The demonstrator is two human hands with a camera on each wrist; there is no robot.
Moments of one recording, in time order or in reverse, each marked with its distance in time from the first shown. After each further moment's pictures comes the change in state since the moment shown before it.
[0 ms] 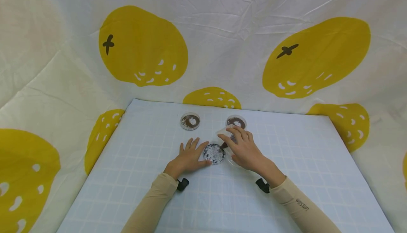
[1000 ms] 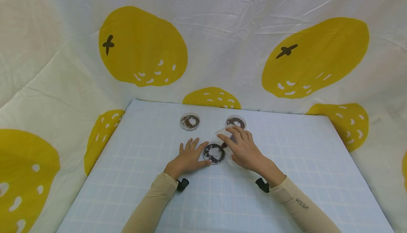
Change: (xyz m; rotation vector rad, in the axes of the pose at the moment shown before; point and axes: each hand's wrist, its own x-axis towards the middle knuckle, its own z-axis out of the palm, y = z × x) left_hand 0.000 -0.002 0.002 -0.012 0.002 0.002; right_hand 0.001 0.000 -0.002 -0.004 -0.003 -0.006
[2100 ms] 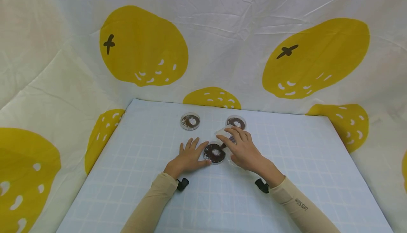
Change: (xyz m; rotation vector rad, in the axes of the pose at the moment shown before) left_hand -0.003 0.003 -0.005 -0.004 -0.003 0.007; right_hand 0.001 -0.001 0.003 0.019 0.007 -0.017
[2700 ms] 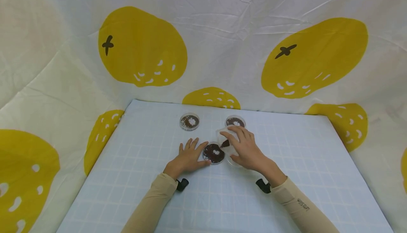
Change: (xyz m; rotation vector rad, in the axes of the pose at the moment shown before) left_hand 0.001 0.000 0.001 0.007 0.003 -0.008; right_hand -0.005 0.006 -0.002 0.108 0.002 0.082
